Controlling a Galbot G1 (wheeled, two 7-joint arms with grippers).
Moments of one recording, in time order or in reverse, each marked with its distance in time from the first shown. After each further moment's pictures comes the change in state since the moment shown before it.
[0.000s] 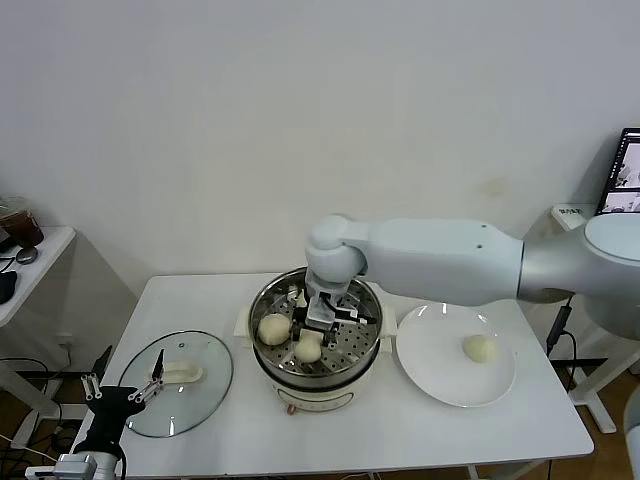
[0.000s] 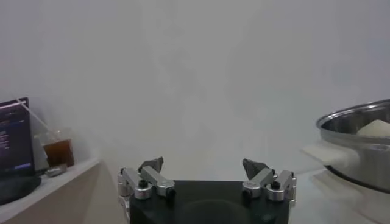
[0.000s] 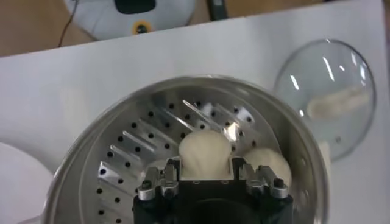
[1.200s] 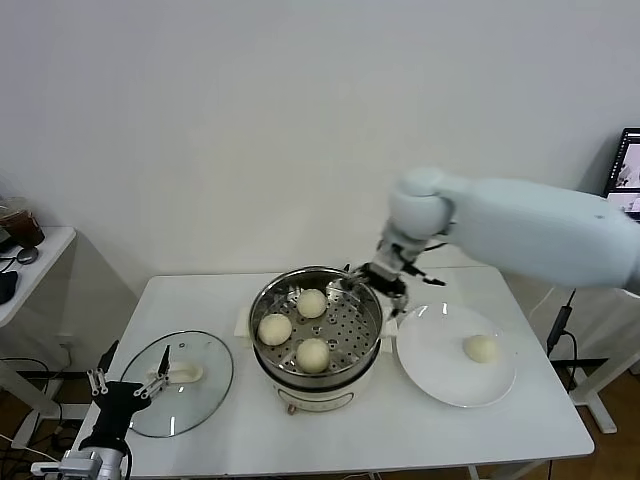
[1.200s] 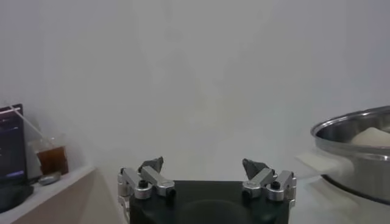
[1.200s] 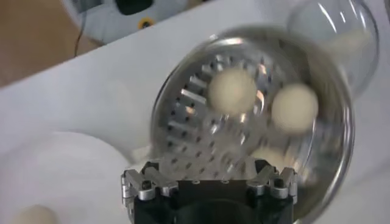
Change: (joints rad) left arm -0.016 0.008 0.026 -0.008 0.005 -0.005 -0.002; right arm 0.118 -0.348 0.037 0.070 0.160 -0.241 -0.092
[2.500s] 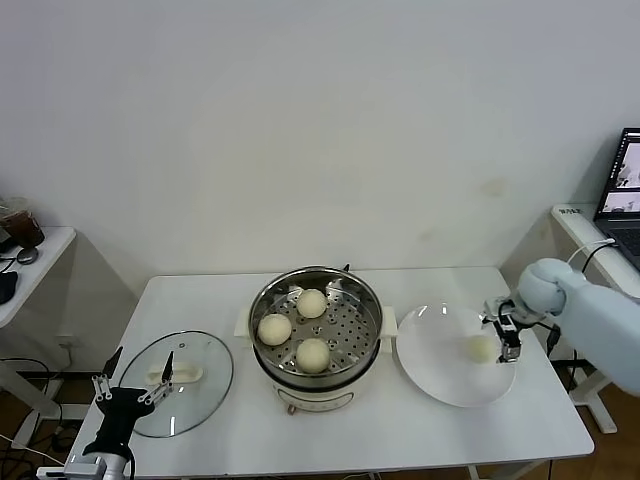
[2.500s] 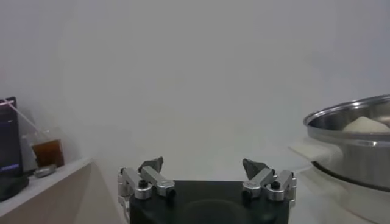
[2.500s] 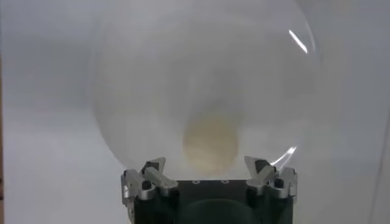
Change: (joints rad) left arm 0.015 -0.011 0.005 0.010 0.017 0.001 0.002; right arm -0.752 -0.234 0.626 -0.367 -0.419 -0.210 0.051
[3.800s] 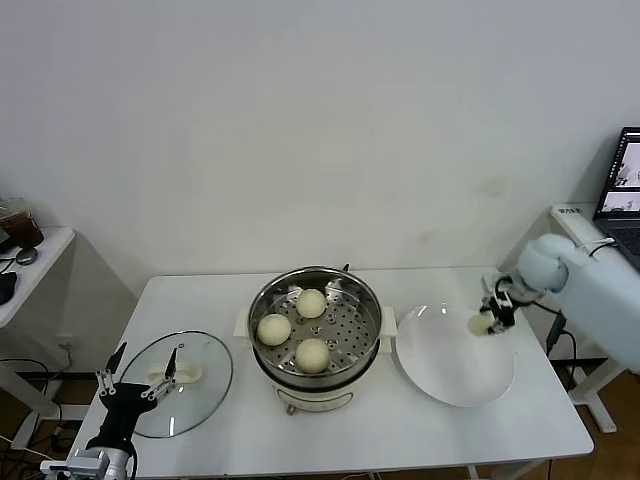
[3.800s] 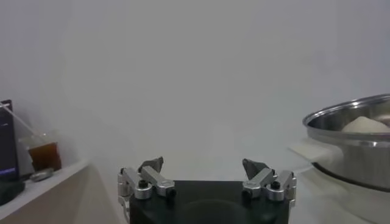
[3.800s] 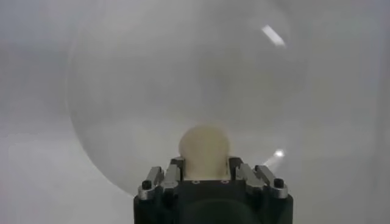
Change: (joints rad) left arm -0.023 0.020 0.018 0.008 -0.001 0.004 0.000; right arm 0.232 -0.025 -0.155 0.090 0.161 -0.089 -0.011
